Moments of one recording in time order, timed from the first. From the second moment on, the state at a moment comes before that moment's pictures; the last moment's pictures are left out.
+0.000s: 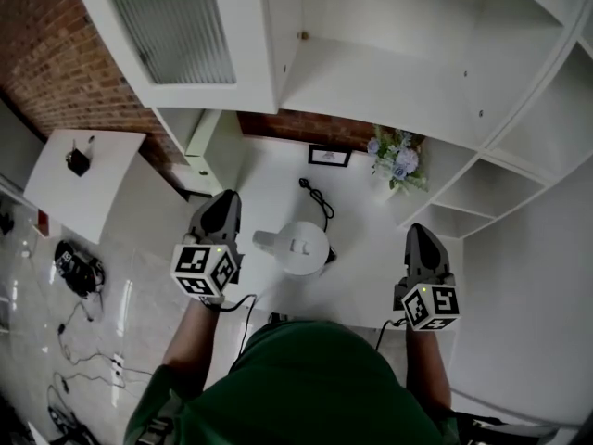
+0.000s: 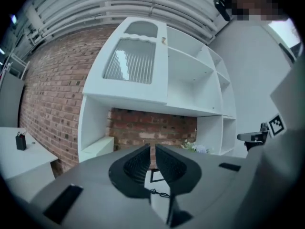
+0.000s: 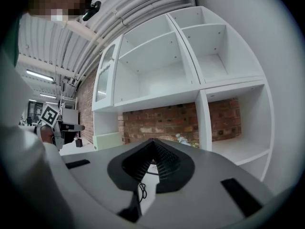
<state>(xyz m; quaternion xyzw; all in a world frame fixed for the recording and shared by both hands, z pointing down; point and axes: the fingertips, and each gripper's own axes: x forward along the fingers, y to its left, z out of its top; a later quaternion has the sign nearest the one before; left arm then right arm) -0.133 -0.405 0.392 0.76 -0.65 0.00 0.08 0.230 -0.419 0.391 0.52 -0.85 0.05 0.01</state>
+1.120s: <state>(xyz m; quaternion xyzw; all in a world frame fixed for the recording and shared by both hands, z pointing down) -0.097 -0.366 0.383 0.74 -0.67 0.02 0.05 0.243 -0.404 0.369 0.48 -0.88 0.03 -0.01</state>
